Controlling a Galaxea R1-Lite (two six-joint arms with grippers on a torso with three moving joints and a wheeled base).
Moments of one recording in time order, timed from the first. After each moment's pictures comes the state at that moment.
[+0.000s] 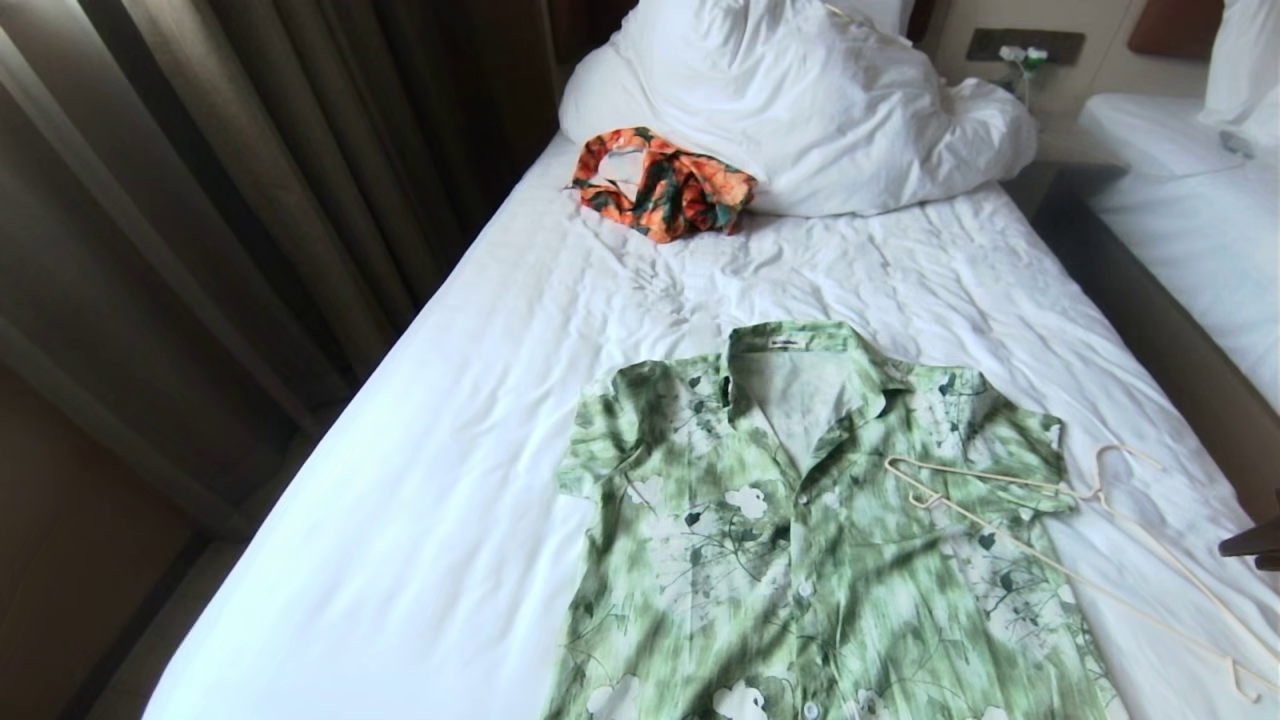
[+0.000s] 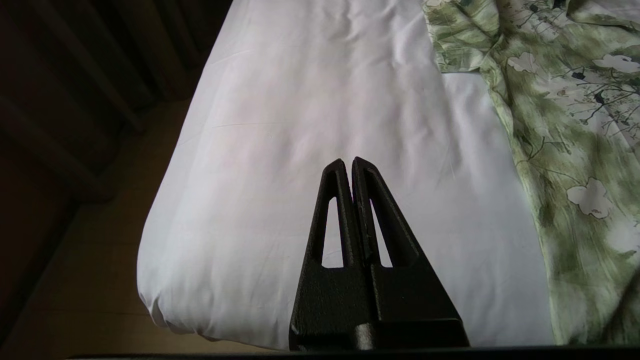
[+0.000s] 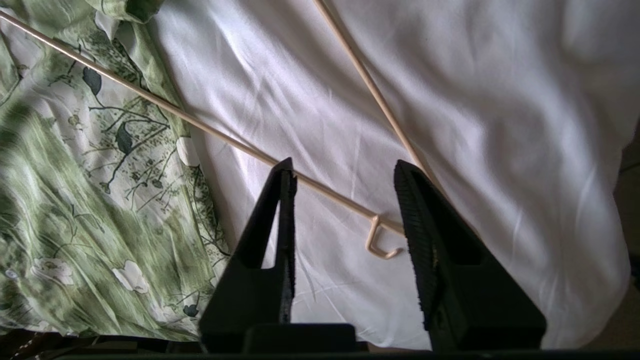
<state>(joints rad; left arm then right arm) 0.01 0.00 0.00 0.02 -0.01 0.09 -0.62 1.81 -1.19 0.52 0.40 -0.25</state>
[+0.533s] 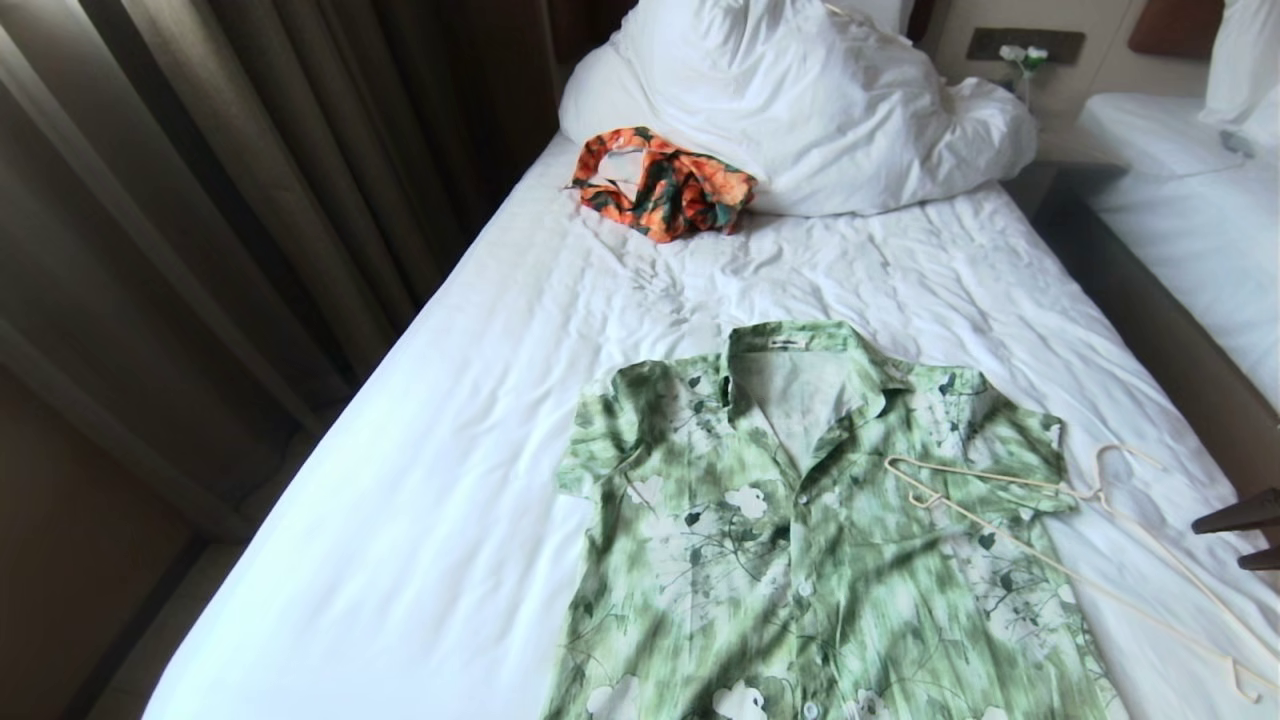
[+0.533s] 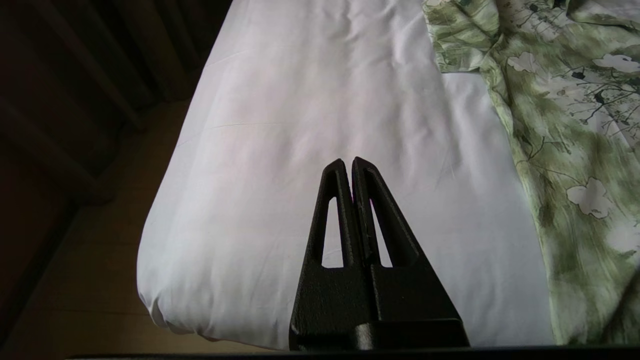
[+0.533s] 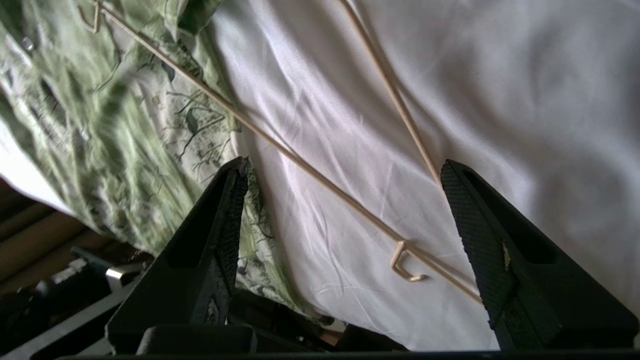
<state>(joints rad) 0.01 0.00 0.00 0.02 -0.01 0.09 -0.70 2.11 -1.60 0.96 0.66 -0.43</state>
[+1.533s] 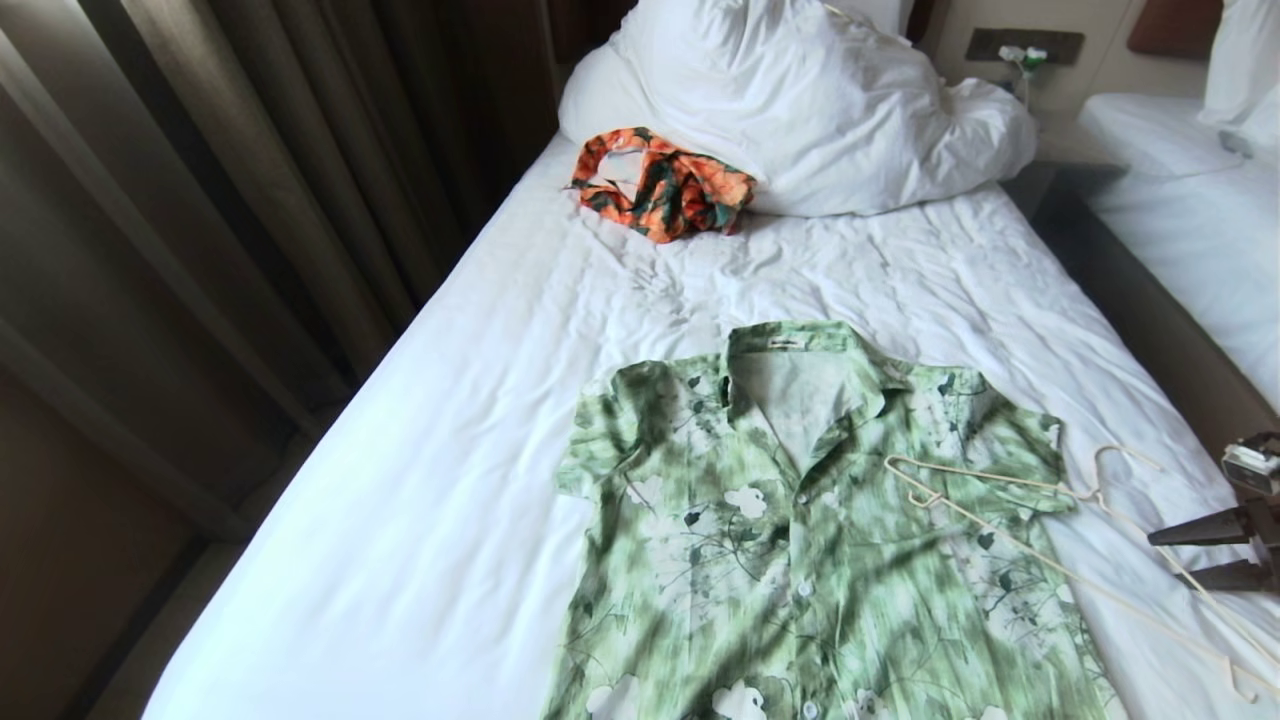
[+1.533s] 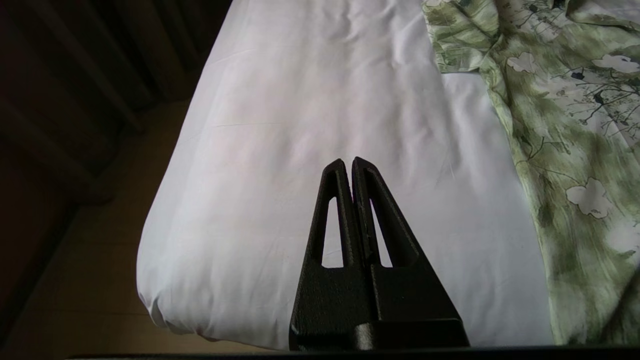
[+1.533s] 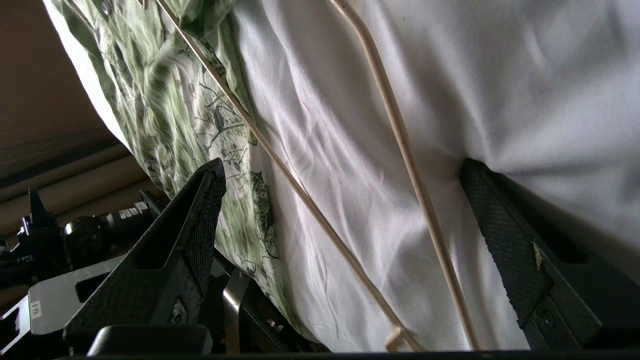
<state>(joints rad) 0.01 0.00 0.00 0.02 -0.01 0.09 -0.69 2.40 -1.76 1.12 0.90 -0.67</state>
